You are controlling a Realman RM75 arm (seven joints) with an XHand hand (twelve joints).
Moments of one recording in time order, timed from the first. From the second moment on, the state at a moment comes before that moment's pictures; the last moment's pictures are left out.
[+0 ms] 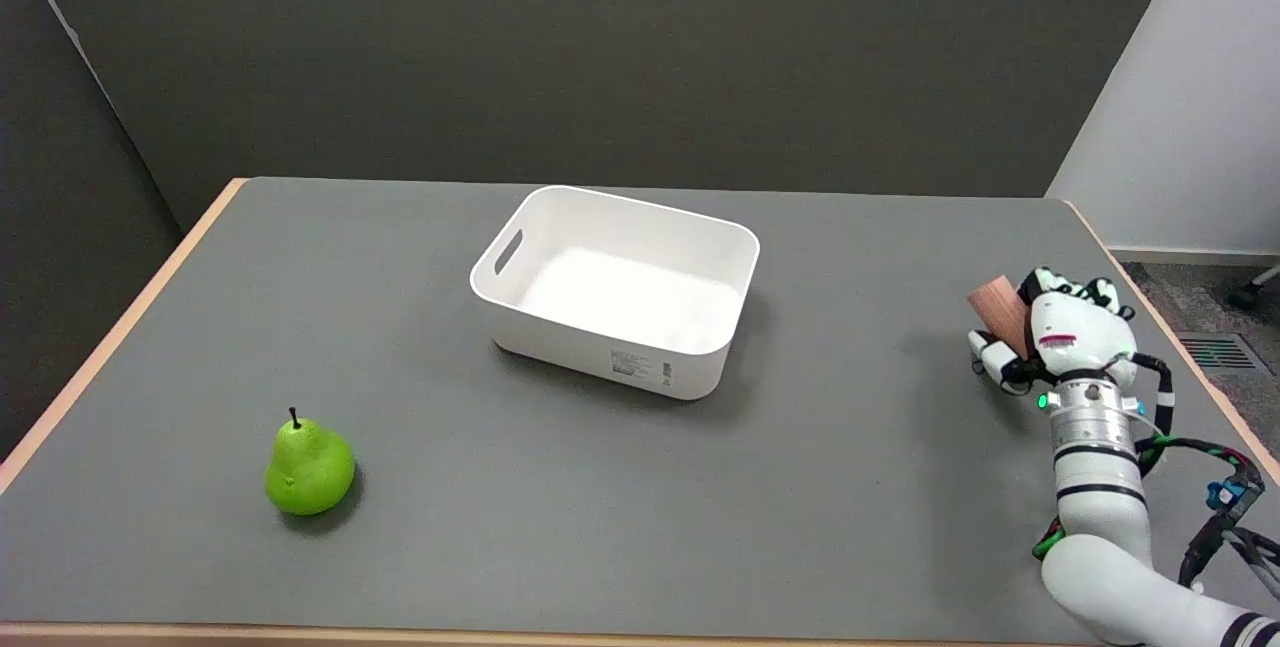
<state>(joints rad) -0.21 -0.90 -1.95 1.28 1.64 1.08 -0.52</state>
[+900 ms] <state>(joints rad) -0.09 -0.90 -1.94 1.51 1.23 0.93 -0.52</state>
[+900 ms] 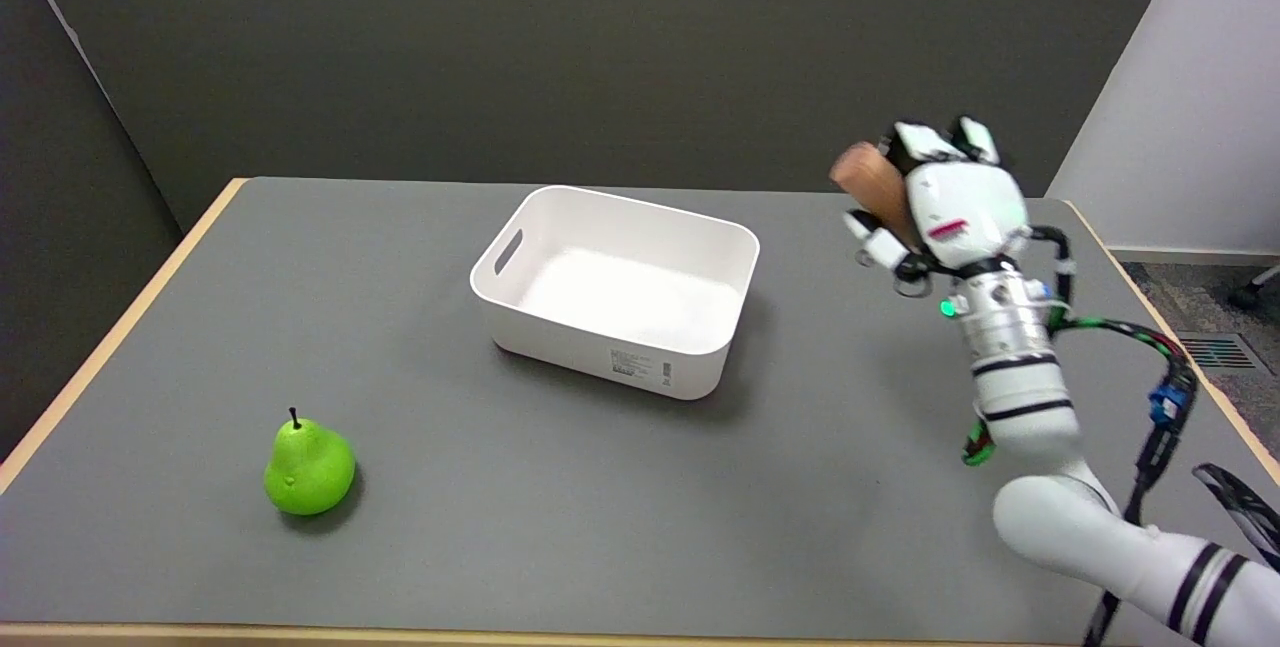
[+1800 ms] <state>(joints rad) 0.34 -1.06 -2.20 1.41 0.91 0.58 -0.26</state>
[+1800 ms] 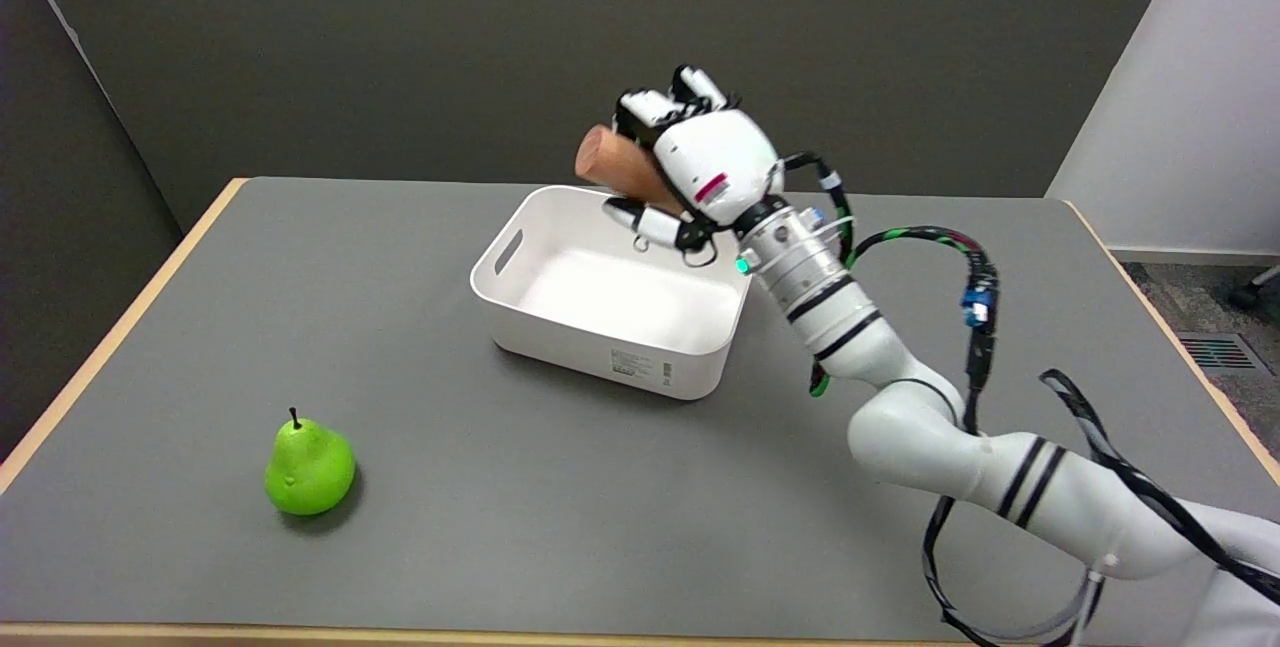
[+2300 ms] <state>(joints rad) 0.39 -1.14 -2.25 1.17 0.92 0.51 -0.06</state>
